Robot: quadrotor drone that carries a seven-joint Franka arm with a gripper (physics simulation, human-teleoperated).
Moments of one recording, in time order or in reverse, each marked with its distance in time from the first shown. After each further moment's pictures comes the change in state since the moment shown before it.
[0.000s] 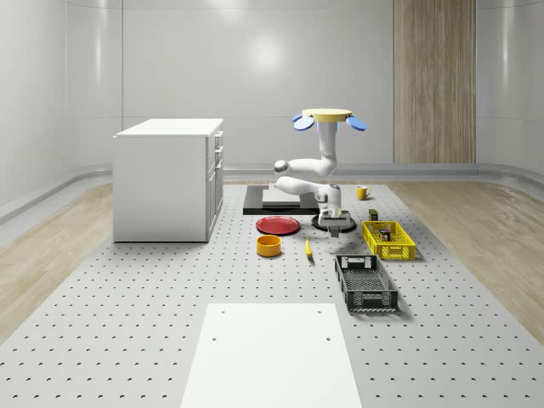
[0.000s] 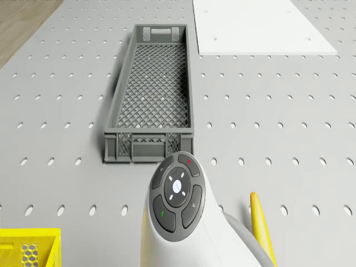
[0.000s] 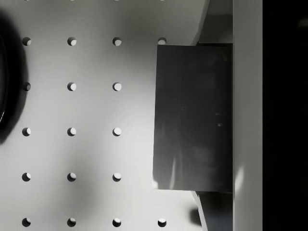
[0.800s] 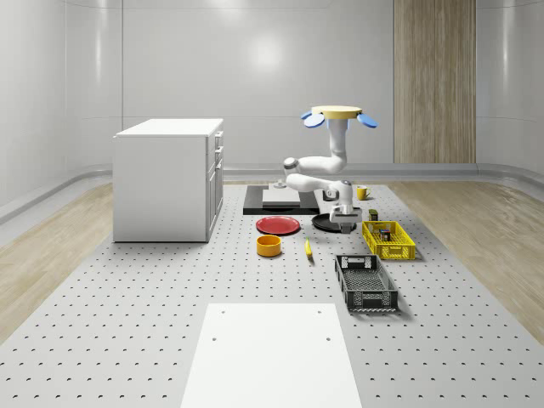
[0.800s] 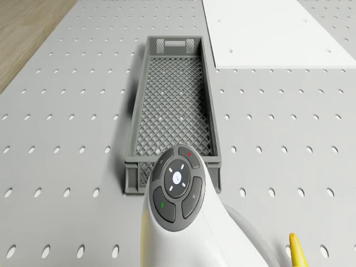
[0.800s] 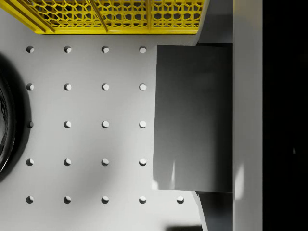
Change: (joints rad) arm 0.004 0.001 0.025 -0.010 0.023 -0.012 0.001
